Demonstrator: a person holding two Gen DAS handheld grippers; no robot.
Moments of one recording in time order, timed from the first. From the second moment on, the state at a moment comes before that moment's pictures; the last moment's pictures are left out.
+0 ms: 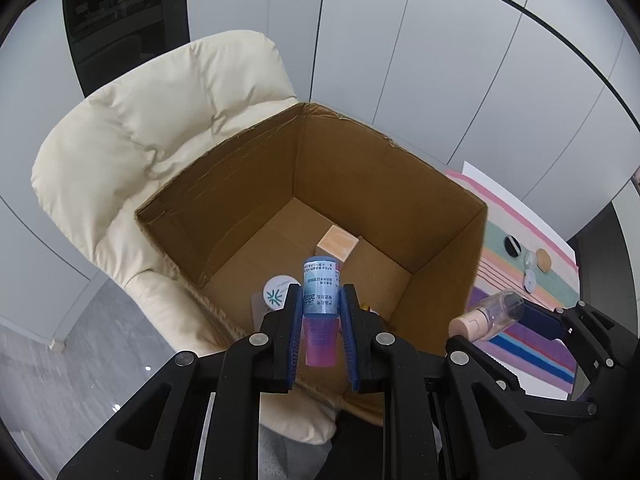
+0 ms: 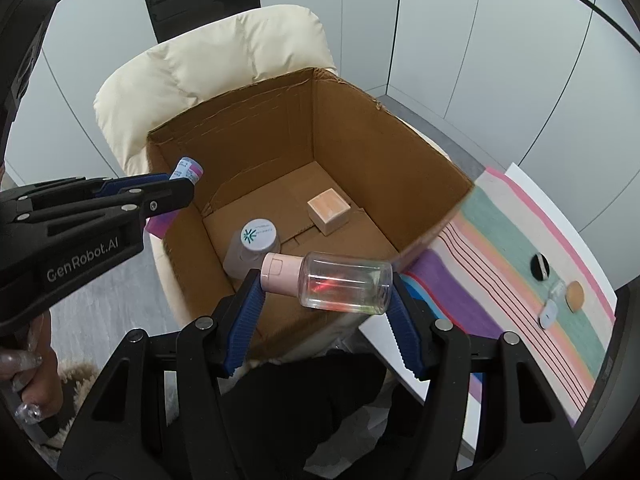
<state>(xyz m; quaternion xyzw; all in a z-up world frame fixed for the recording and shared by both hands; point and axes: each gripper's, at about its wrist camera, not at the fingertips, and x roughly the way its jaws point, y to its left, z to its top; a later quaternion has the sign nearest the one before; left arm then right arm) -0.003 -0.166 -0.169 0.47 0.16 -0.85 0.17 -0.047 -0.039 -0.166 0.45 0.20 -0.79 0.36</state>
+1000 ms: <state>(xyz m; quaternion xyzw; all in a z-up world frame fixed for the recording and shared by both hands) -0.025 -0.207 -0.181 0.45 0.18 -0.85 0.20 -0.087 -0.080 -0.185 0.44 0.18 -0.80 0.36</state>
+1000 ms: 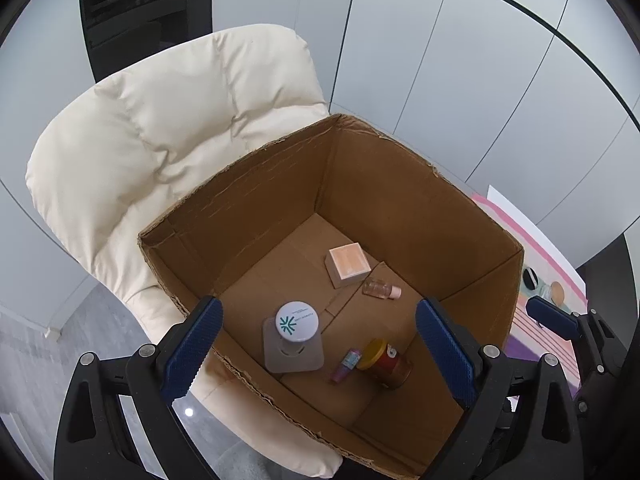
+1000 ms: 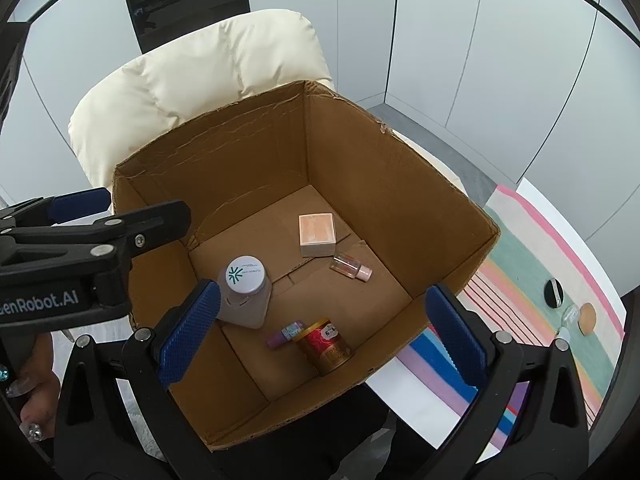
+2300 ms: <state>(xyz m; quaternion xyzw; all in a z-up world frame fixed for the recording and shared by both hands) -0.040 -0.061 -0.135 0.46 0.10 -0.88 0.10 -0.093 0.097 -0.136 0.44 0.07 -0.86 0.25</state>
